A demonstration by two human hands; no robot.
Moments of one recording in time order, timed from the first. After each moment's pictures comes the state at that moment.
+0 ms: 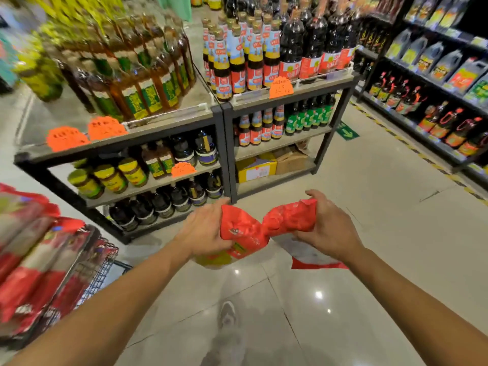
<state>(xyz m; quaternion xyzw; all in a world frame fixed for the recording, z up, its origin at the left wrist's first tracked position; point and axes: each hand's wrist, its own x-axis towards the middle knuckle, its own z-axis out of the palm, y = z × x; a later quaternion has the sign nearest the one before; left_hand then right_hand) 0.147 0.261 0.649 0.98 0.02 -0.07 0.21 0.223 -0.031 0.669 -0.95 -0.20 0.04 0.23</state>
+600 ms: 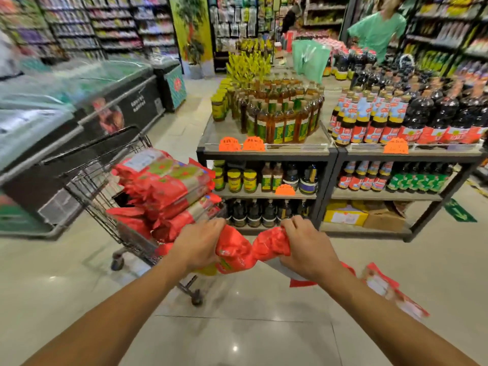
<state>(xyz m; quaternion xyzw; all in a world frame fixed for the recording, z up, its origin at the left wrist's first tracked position) -0.196 0.395 0.736 0.99 0.16 0.01 0.00 -0.026 0.175 0.743 -0.87 -0.49 -0.01 0.07</state>
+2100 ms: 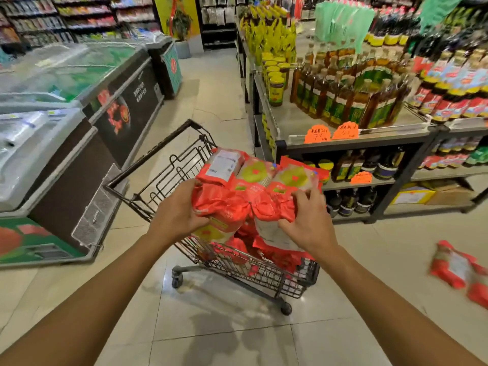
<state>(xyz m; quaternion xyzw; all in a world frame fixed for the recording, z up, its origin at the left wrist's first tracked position) -0.401 0.943 0.747 0.94 0.19 0.18 0.21 -0.229 0.689 0.713 -0.91 -0.31 -0.03 0.27</state>
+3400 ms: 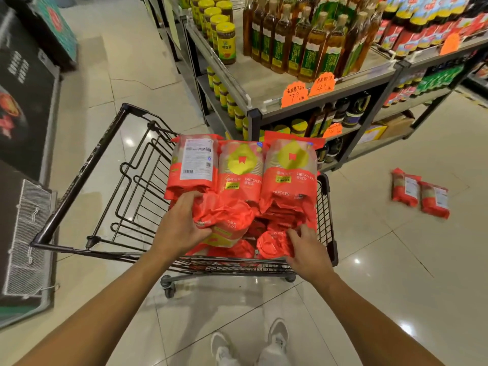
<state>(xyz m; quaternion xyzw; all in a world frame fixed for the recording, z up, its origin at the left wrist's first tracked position) -0.305 1.076 0.651 0.95 0.09 0.07 0.28 -0.242 0.766 0.544 -0.97 -0.21 0.12 0.10</state>
